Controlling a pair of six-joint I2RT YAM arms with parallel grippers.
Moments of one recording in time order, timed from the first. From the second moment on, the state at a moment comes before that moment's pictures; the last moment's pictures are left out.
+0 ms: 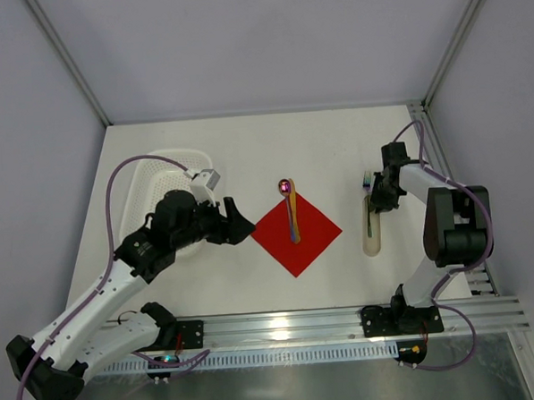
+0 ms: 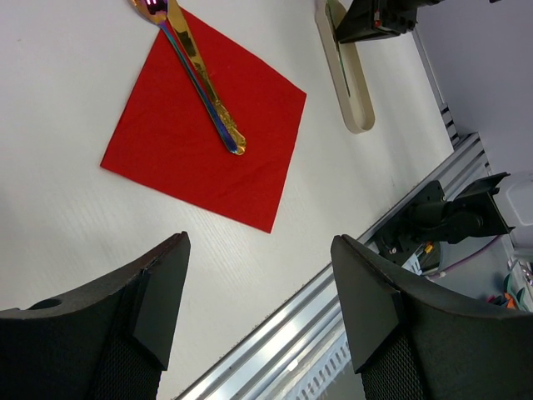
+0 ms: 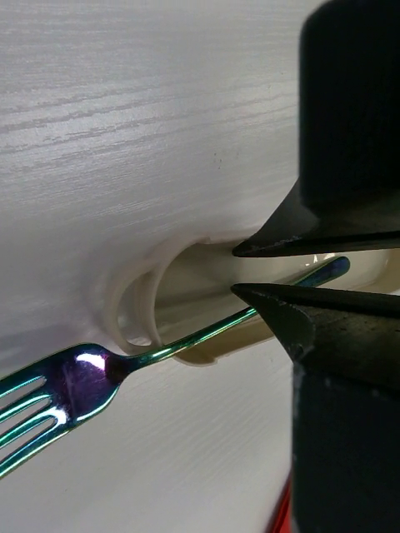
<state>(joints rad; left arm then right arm) -0.68 0.88 0.84 -0.44 0.18 -0.55 -0.03 1.70 1.02 -0.55 -0.01 0.32</state>
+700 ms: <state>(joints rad) -0.68 0.89 0.84 -0.44 0.18 -0.55 -0.03 1.60 1.02 -0.57 -0.05 0.28</state>
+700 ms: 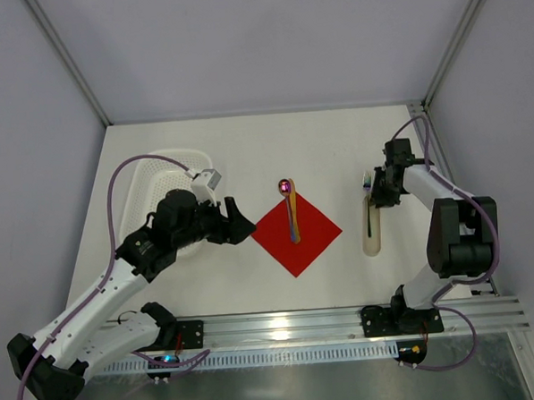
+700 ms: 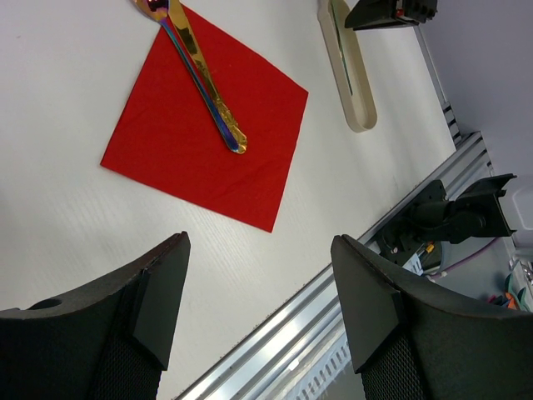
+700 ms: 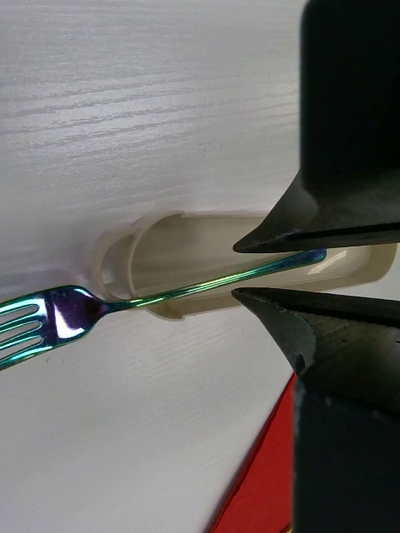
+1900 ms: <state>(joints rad) -0.68 0.89 0.84 -0.44 0.18 -0.55 0.04 1.67 1.11 -0.64 0.02 0.24</state>
